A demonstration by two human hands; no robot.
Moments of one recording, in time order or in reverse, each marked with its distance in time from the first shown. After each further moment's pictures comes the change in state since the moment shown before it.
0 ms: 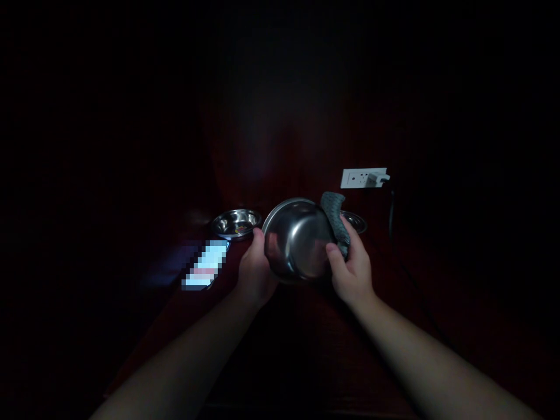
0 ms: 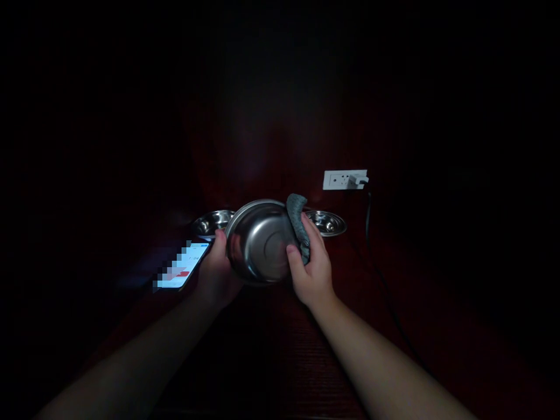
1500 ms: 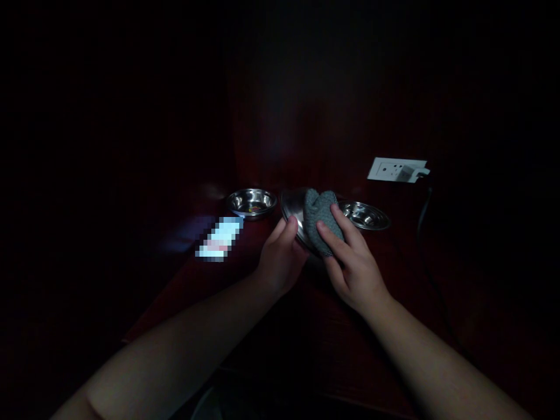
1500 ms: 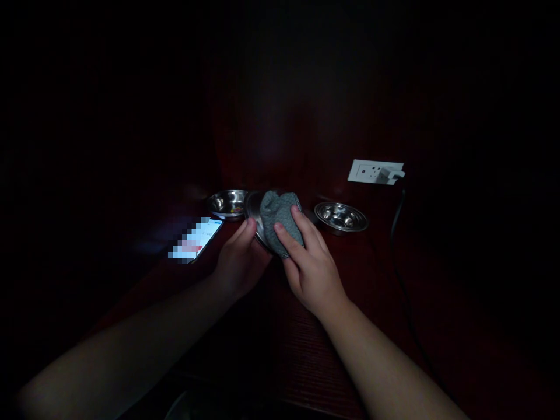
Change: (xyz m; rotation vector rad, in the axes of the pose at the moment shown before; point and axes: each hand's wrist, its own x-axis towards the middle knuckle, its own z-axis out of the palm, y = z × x) left_hand -0.018 -0.006 0.011 -0.155 -0.434 0.054; right_hand 0.000 -0.016 -0.006 -0.192 -0.454 -0.366
